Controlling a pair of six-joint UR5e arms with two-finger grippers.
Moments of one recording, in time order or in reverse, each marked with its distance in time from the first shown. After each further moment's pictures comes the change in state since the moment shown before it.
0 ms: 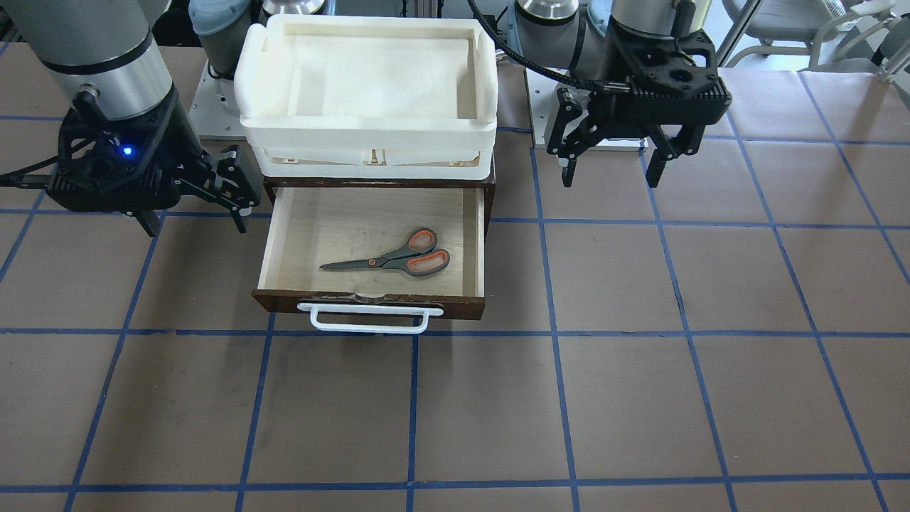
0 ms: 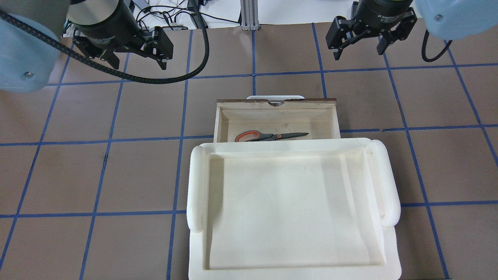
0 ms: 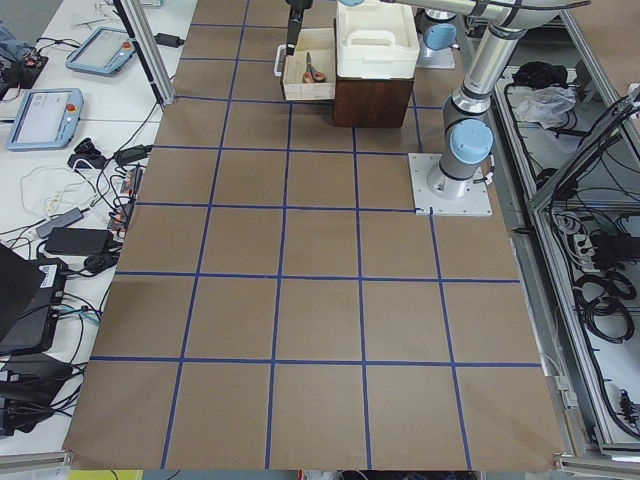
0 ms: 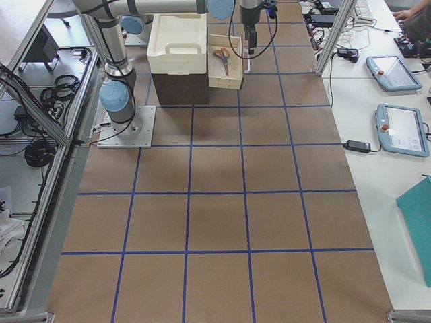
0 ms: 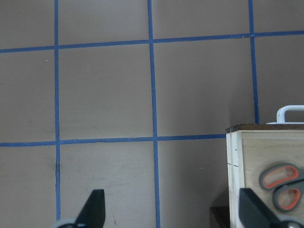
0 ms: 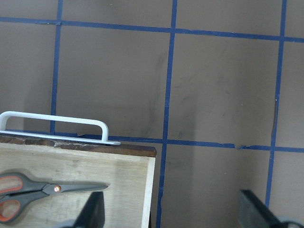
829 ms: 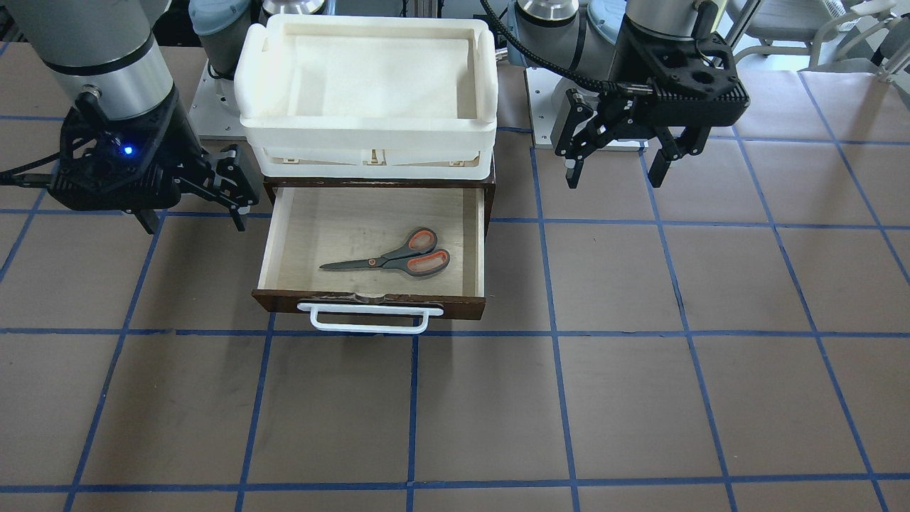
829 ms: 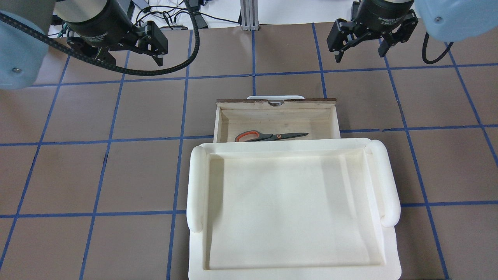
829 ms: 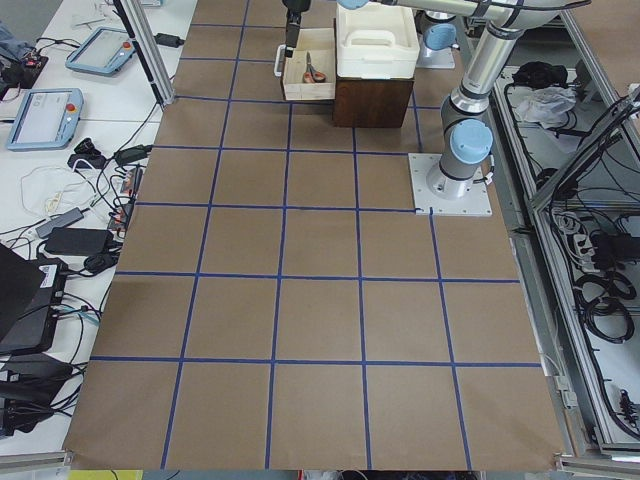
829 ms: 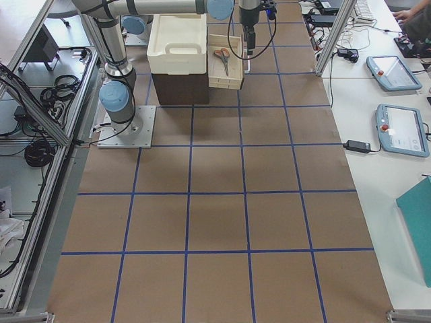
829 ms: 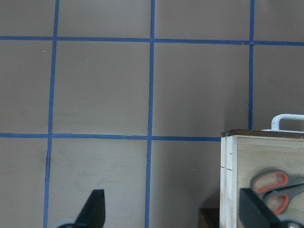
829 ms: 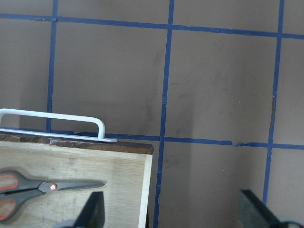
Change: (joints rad) left arm 0.016 0.004 0.000 -0.015 -0.041 -0.040; right arm 0.000 -0.005 0.006 0.011 -0.014 0.000
